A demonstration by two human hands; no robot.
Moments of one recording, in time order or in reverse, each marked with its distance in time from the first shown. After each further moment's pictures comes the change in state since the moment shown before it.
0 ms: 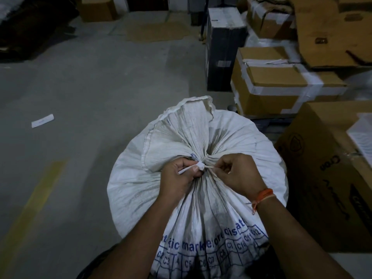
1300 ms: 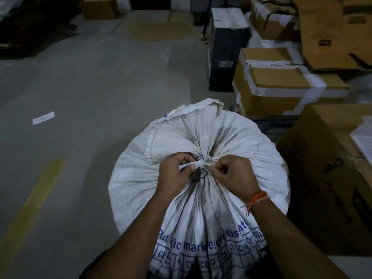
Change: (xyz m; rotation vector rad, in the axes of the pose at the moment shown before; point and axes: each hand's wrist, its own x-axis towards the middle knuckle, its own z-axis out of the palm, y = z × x) left_hand 0.013 0.014 -0.020 0.491 -0.014 0.142; right_hand 0.002 -0.005 0.014 0.000 0.092 -0.059
